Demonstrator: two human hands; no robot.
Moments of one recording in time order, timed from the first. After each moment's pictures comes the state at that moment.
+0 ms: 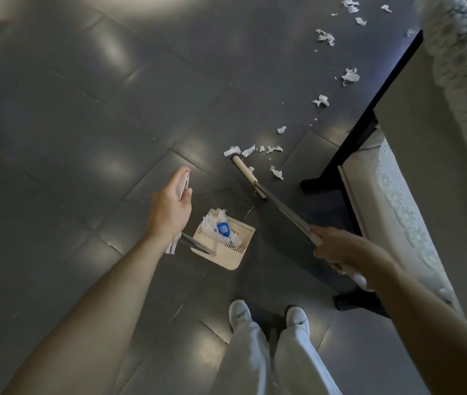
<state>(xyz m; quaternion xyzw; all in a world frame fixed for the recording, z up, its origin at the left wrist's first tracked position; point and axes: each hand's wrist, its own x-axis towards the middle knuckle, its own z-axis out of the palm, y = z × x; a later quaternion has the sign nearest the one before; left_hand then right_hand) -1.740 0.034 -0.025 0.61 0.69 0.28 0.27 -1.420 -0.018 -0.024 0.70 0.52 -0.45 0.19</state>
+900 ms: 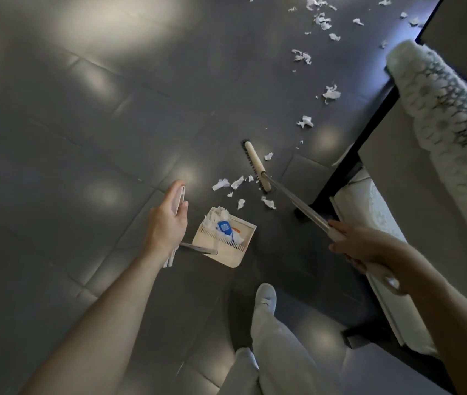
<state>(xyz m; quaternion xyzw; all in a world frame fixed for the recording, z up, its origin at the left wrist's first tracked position) -1.697 0.185 -0.027 0.64 0.67 0.27 0.24 -1.350 0.116 0.014 0.74 0.42 -0.51 0.08</state>
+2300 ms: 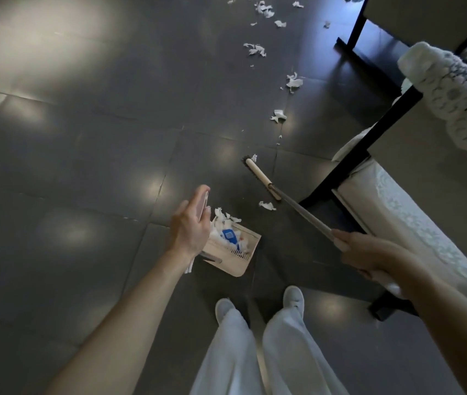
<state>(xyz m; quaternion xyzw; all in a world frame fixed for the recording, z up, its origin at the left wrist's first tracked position) -1.732 0.327 -0.025 0.77 0.54 0.18 0.29 -1.447 0.177 0.014 0.78 0.39 -0.44 0.20</state>
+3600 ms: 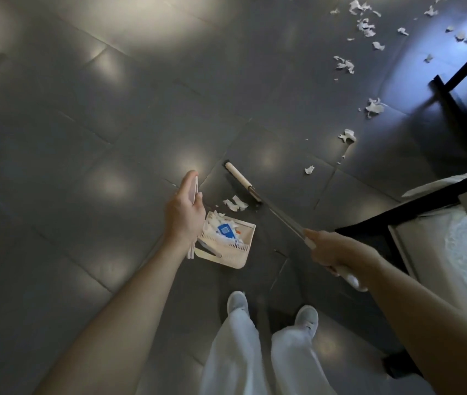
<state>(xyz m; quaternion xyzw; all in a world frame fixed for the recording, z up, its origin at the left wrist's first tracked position) -1.865 0.324 -0.020 0.62 0.69 0.30 0.23 -1.591 0.272 -0.010 0.67 0.55 -0.42 0.26</state>
